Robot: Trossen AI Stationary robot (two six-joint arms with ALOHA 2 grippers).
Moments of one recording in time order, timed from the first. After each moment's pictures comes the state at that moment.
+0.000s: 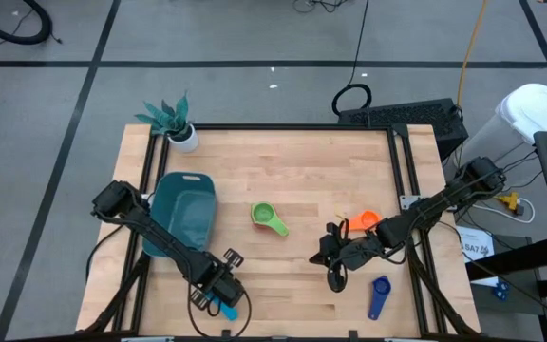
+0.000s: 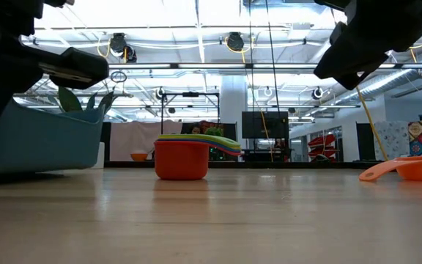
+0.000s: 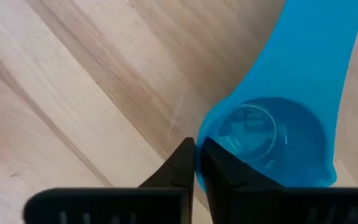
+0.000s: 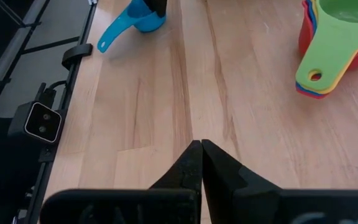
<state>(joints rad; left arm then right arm) -0.62 1.86 1.24 -0.81 -0.02 0.05 0.51 1.41 0.71 0.01 0.26 0.58</state>
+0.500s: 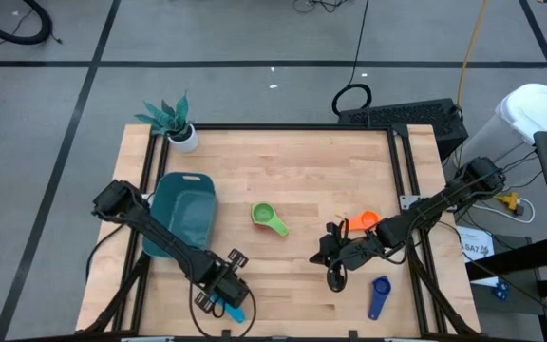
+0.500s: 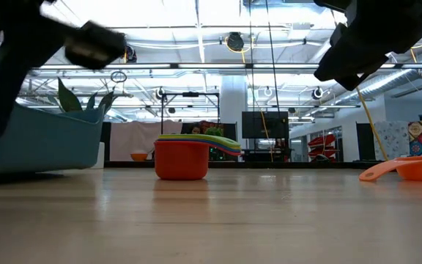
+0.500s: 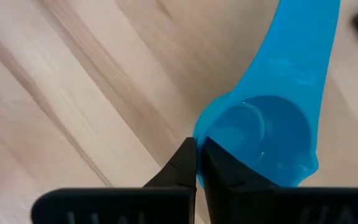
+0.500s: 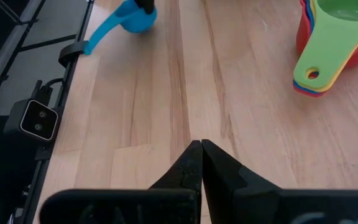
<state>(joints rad) -0.60 1.86 1.32 -0.82 -0.01 0.03 0.51 1.41 0.71 0.00 0.26 0.58</state>
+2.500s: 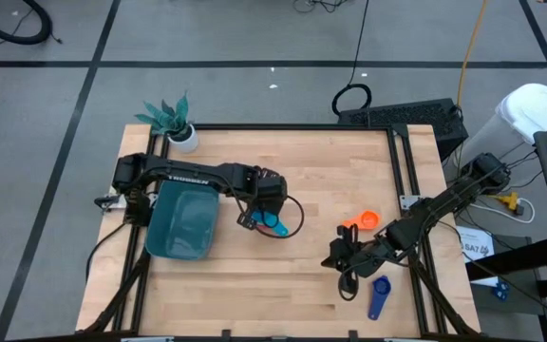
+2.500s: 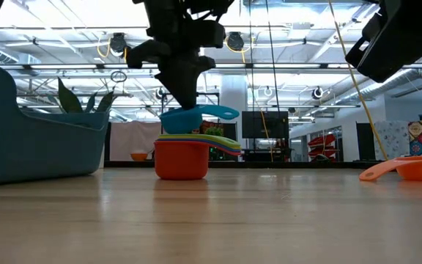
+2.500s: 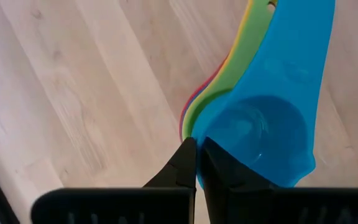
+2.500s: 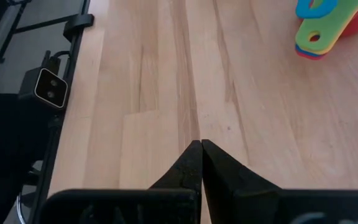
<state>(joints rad) 0.01 1.86 1.53 -0.92 -0.10 0.52 0.60 1.33 0.71 -0.16 0.29 0.66</state>
